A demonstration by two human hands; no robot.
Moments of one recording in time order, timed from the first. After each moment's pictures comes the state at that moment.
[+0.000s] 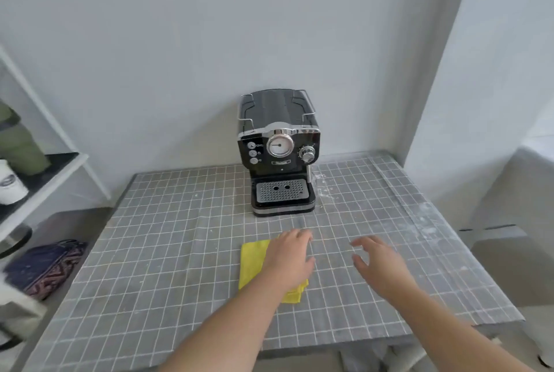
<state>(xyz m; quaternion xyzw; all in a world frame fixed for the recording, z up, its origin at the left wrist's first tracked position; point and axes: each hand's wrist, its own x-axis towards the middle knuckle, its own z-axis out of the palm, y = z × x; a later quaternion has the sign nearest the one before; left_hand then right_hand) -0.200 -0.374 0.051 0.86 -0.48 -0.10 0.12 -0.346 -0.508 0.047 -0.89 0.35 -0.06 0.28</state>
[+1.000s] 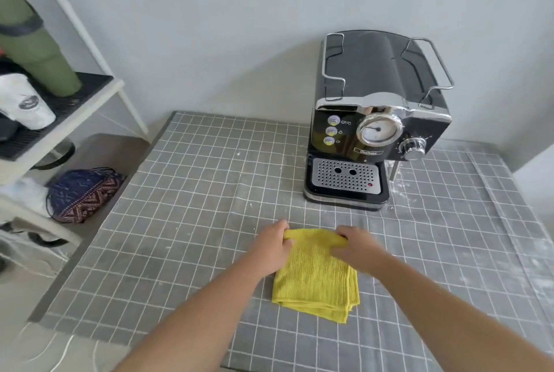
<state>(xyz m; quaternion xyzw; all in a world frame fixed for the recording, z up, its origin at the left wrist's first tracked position) -0.065 -0.319 -0.029 0.89 -0.27 -0.24 0.27 -0.155 -0.499 -0.017 -0.90 0.23 0.19 0.32</state>
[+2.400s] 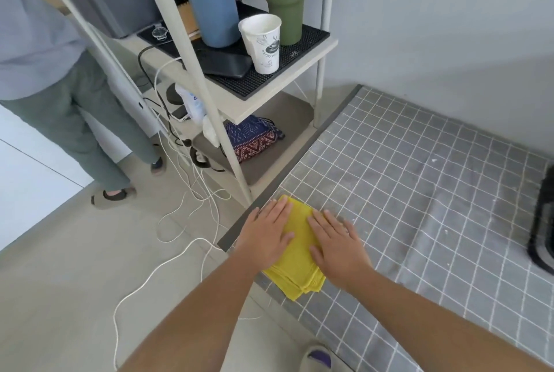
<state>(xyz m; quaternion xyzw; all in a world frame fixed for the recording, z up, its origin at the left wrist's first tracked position) 0.019 0.006 -0.060 0.98 -0.15 -0.15 0.03 -0.002 -0.177 -0.059 -0.97 -0.15 0.15 0.07</state>
